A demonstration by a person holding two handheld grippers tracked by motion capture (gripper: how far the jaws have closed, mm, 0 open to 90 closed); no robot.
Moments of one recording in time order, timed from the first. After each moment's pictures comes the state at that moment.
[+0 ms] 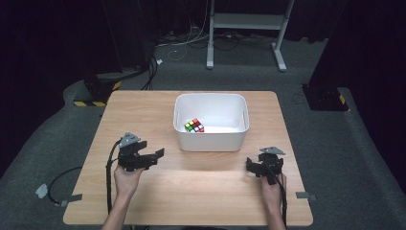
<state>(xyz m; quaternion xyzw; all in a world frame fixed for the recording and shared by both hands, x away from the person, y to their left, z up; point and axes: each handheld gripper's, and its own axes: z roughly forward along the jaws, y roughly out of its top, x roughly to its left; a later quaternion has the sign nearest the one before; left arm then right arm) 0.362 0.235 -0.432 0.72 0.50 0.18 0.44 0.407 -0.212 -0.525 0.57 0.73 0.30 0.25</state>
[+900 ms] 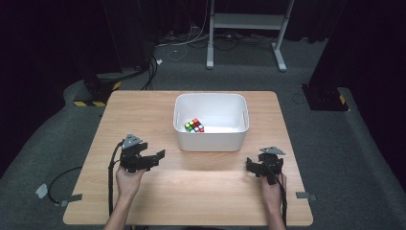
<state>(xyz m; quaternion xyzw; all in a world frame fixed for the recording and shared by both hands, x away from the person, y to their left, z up) 0.364 0.233 -0.443 0.72 0.51 0.18 0.44 0.407 -0.212 -0.525 0.57 0.73 0.30 0.25</state>
